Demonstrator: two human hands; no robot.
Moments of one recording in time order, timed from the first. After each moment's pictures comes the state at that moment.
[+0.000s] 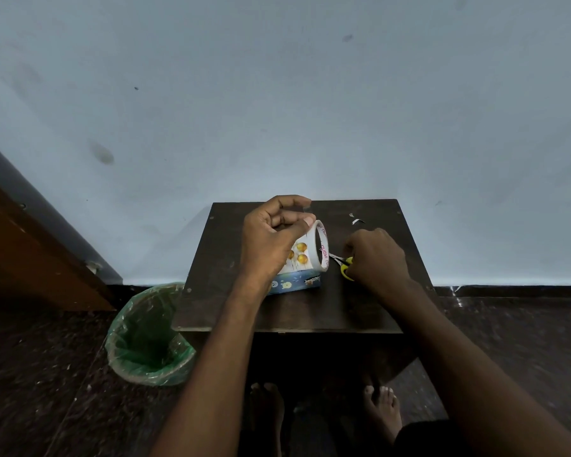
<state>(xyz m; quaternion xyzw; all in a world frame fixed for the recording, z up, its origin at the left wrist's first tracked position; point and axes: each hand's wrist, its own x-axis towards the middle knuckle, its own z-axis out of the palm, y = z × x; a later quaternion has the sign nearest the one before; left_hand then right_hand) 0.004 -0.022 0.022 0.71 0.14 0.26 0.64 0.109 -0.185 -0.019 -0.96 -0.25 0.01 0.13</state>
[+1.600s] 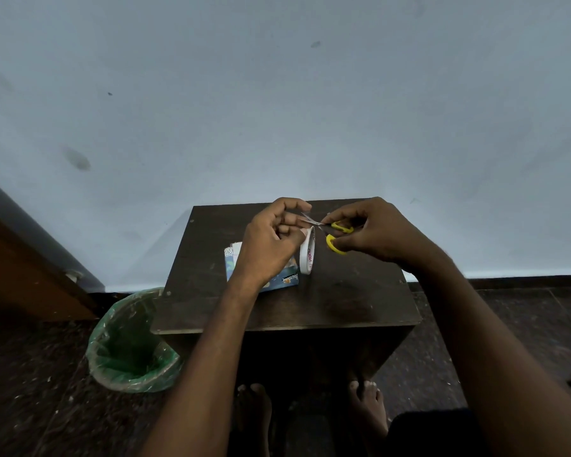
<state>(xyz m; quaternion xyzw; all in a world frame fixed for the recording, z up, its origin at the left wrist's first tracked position) 0.018 -0.040 0.014 0.80 0.07 0.21 0.56 0.120 -0.232 0.051 -0.83 -0.32 0.12 0.43</state>
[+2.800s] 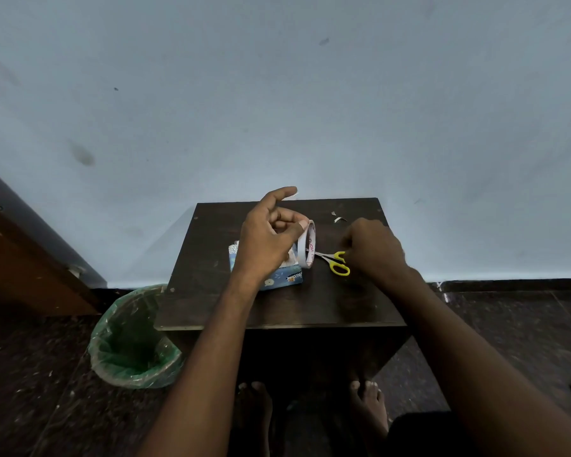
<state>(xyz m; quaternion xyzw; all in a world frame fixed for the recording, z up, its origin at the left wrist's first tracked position) 0.017 -0.034 0.014 0.77 0.10 0.24 0.58 0.120 -0.206 -0.002 -0.96 -0.23 0.02 0.17</state>
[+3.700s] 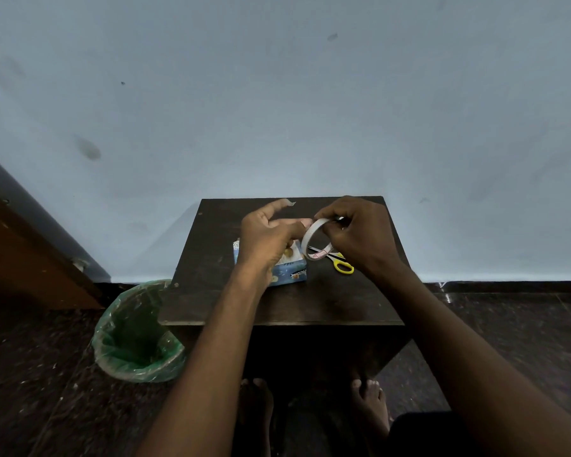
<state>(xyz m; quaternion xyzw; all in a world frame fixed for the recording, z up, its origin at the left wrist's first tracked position) 0.014 -0.039 0.021 0.64 0.24 0.17 0.71 0.105 -0.185 0.011 -0.82 -0.34 -0.13 0.44</state>
